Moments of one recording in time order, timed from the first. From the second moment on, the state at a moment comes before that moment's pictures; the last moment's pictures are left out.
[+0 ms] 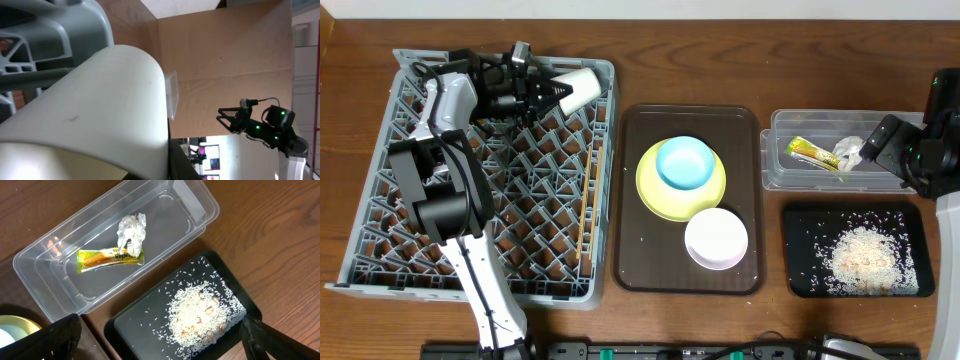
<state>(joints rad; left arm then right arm) 0.23 2.36 1.87 -1.09 1.47 0.20 -0.18 1.36 1.52 -1.27 0.24 0.44</state>
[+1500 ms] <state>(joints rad) -0.03 1.73 1.84 -1.35 0.60 -0.14 -0.18 1.36 1.52 -1.27 0.24 0.44</state>
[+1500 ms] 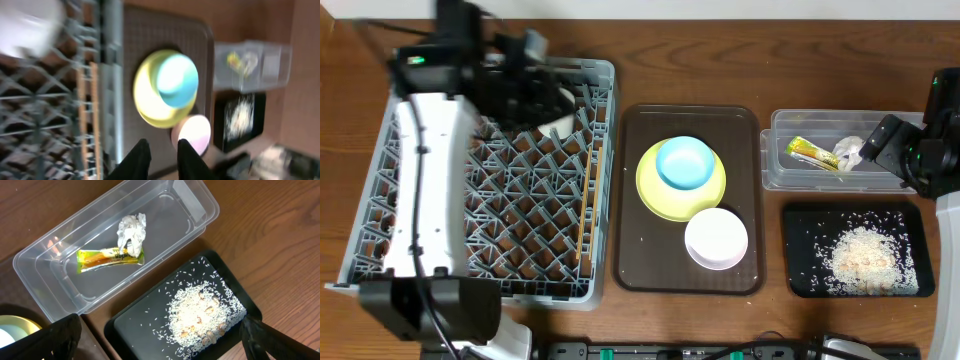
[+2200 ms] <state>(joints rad) -0.84 1.74 1.42 -0.98 0.21 -0.44 -0.18 1.36 1.52 -1.27 0.24 0.44</state>
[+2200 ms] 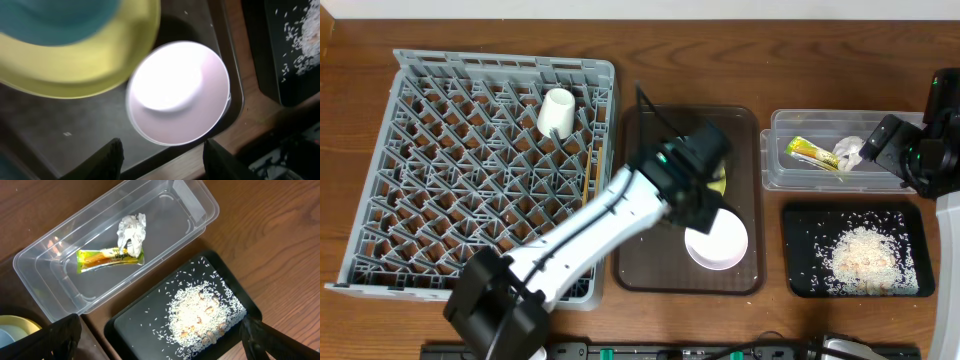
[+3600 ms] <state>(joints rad) -0.90 1.71 1.22 -1.05 -0.37 -0.65 -0.18 1.36 1.52 -1.27 0.24 0.44</state>
